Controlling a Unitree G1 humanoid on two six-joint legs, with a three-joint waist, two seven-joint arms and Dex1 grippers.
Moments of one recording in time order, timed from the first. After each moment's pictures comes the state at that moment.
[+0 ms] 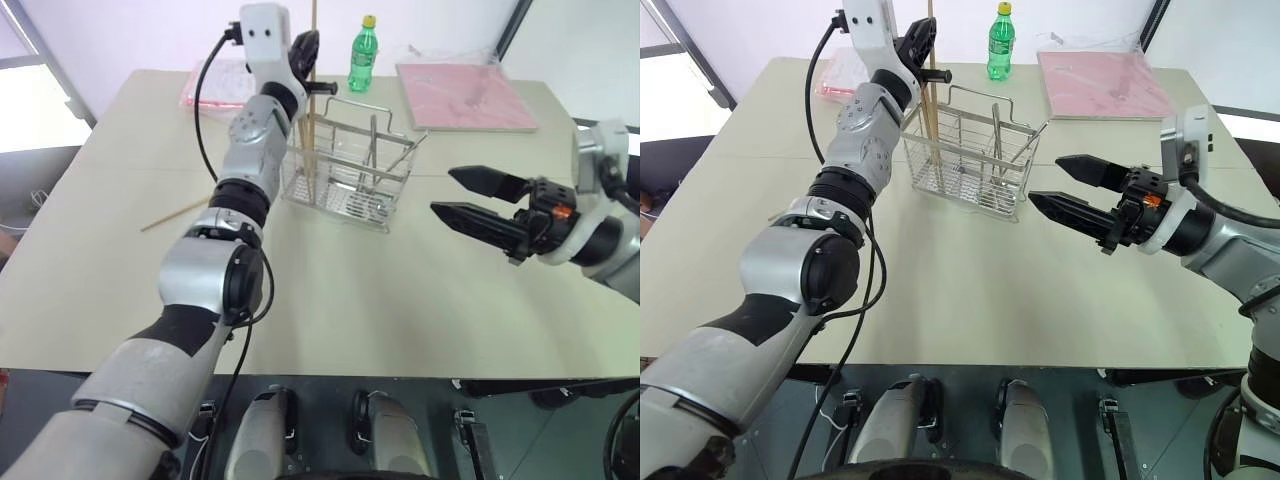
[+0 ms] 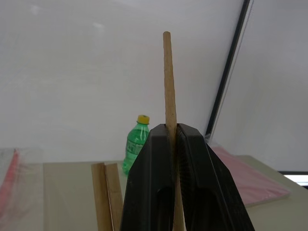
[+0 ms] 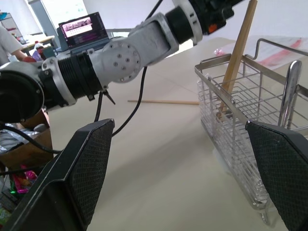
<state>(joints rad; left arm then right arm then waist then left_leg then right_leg) -1.43 0.08 0.26 1.18 -0.21 -0.23 -0.28 -0.37 -0.85 -0.44 -0.42 1.16 0.92 0.69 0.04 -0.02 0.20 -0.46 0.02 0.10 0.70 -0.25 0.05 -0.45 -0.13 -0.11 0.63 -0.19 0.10</state>
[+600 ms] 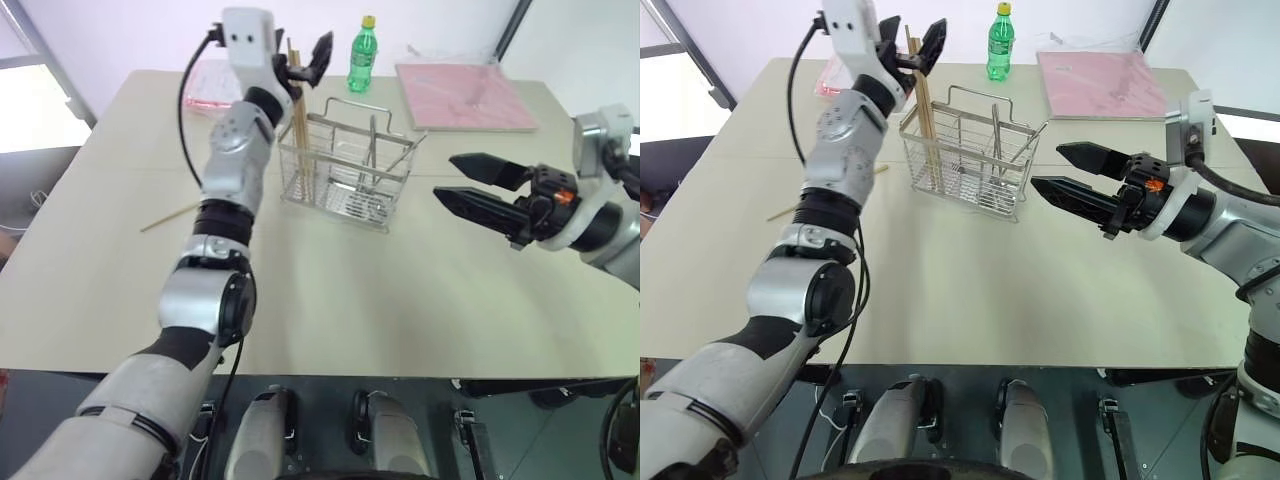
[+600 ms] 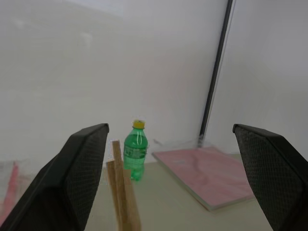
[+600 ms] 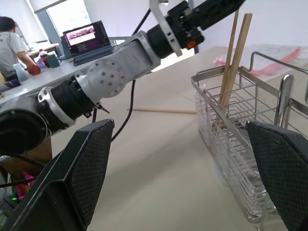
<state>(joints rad) -1.21 0.17 0.21 0.66 -0.26 0.10 -0.36 -0.44 -0.86 -0.39 -0.34 1.13 0.89 0.73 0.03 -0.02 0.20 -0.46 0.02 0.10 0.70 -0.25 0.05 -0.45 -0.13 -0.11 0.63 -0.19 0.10</state>
